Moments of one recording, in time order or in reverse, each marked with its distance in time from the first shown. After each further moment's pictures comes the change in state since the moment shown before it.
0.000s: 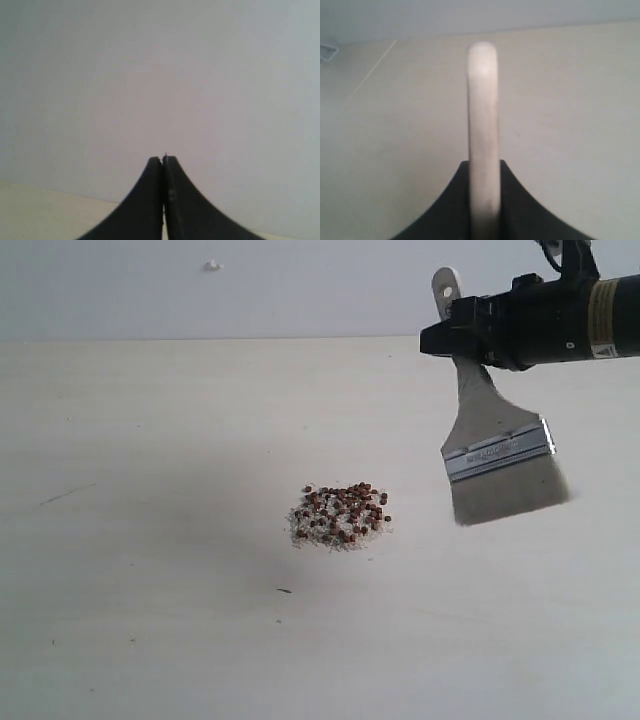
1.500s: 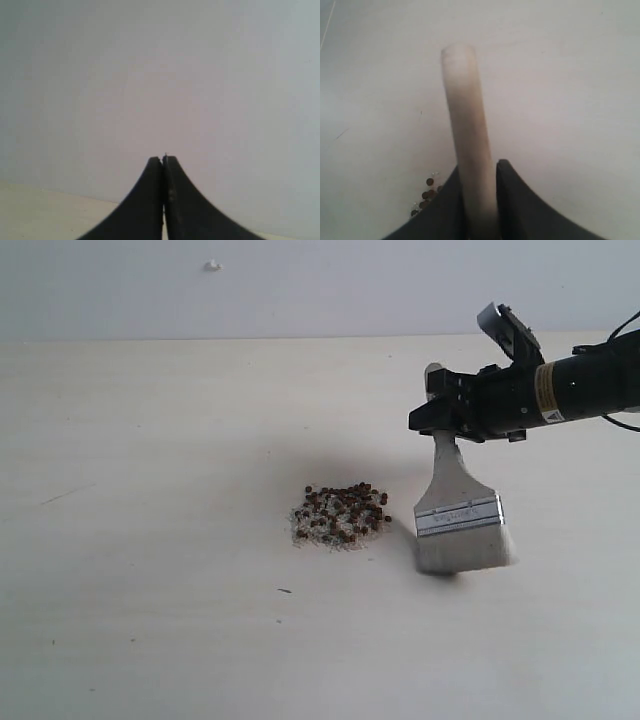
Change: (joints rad) left arm 0.000 0.000 0.000 0.000 0.000 0.000; right arm -0.020 0.329 -0.089 -0.025 0.009 0.125
